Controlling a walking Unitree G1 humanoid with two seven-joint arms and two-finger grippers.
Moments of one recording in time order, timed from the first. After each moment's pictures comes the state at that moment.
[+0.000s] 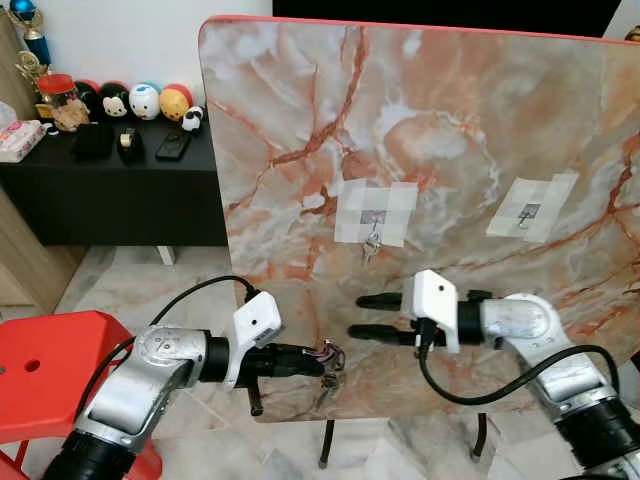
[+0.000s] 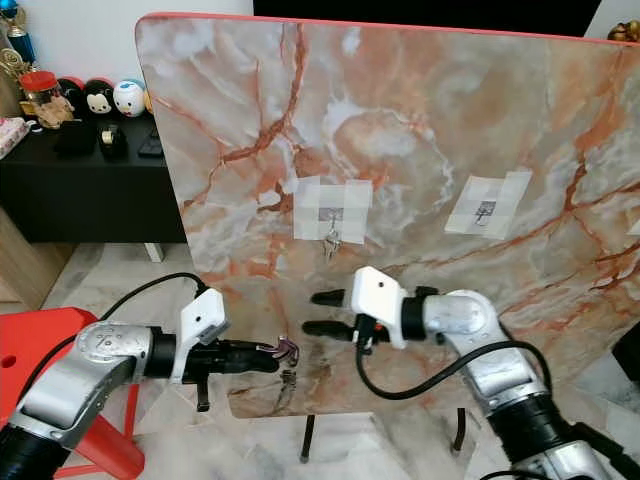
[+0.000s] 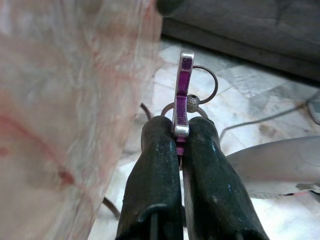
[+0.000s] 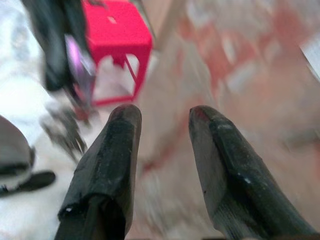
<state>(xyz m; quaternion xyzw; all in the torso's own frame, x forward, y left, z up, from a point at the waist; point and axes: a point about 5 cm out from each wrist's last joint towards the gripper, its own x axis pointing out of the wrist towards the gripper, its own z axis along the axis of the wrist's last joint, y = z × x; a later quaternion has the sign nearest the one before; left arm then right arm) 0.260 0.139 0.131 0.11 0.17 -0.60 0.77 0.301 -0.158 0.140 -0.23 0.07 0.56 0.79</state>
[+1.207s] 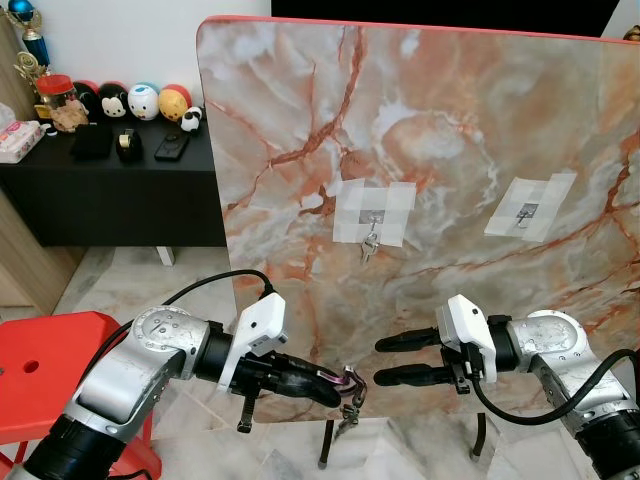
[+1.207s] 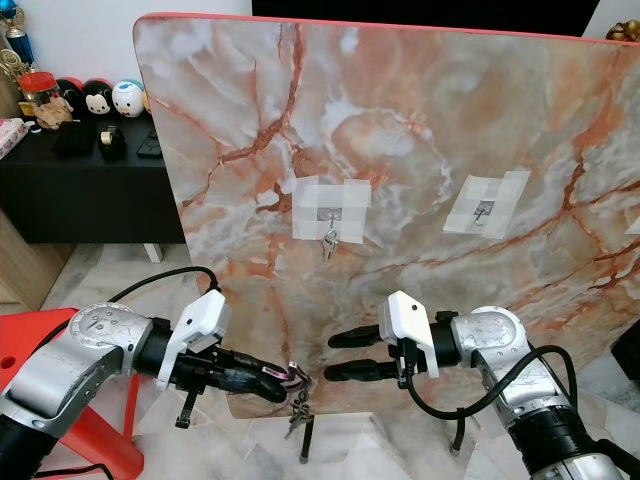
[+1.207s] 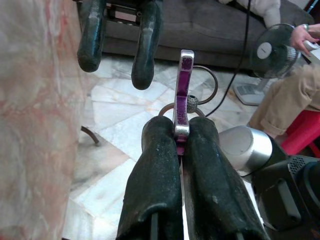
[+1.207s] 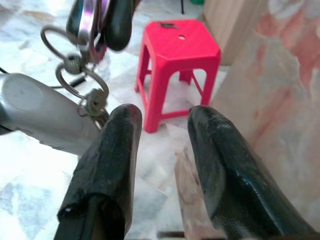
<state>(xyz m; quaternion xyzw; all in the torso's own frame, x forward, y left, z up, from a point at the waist) 0.245 0.124 0.155 0.11 0.15 -0.73 0.66 0.276 -0.168 0.123 -0.11 0.10 0.70 0.70</state>
